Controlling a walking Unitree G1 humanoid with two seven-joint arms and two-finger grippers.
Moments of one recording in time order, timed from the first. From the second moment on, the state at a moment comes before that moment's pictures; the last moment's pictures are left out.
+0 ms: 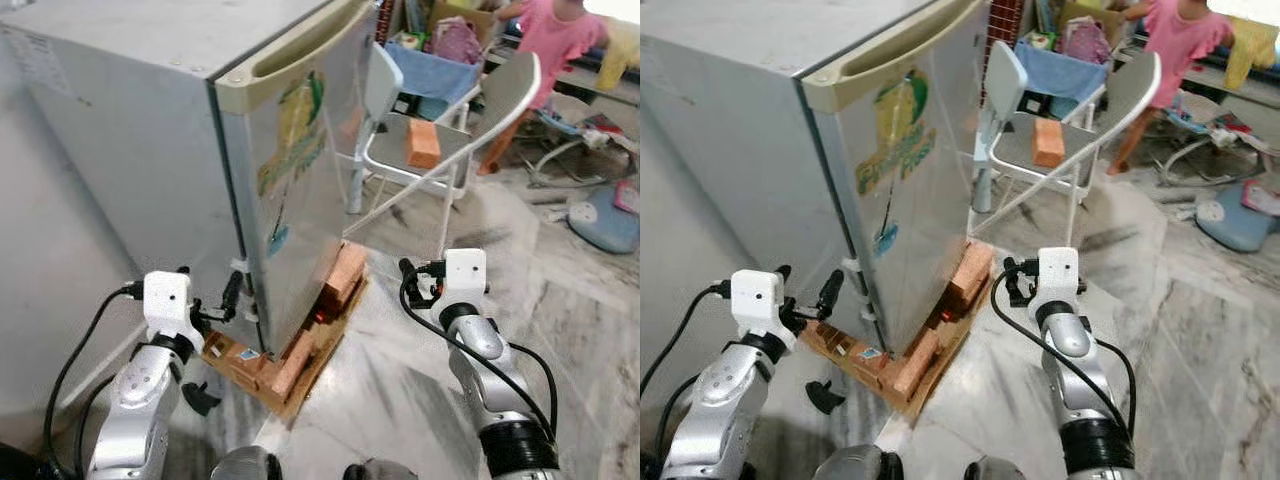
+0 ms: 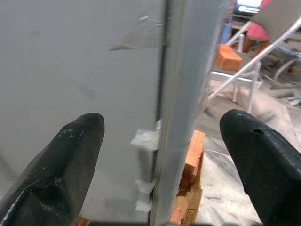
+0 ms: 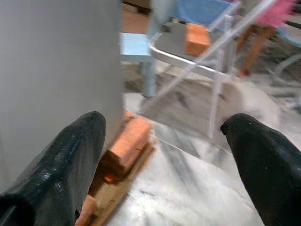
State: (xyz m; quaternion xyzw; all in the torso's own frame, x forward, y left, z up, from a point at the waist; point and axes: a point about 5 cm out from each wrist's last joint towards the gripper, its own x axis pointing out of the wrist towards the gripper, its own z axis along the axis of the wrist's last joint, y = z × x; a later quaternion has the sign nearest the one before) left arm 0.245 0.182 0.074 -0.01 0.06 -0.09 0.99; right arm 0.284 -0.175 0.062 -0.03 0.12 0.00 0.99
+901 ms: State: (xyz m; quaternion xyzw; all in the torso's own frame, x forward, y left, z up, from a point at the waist) left arm 0.240 0.191 0.070 -0.03 0.08 -0.06 1.00; right arm 0.236 -0.172 0.047 -0.02 0.25 0.06 0.97
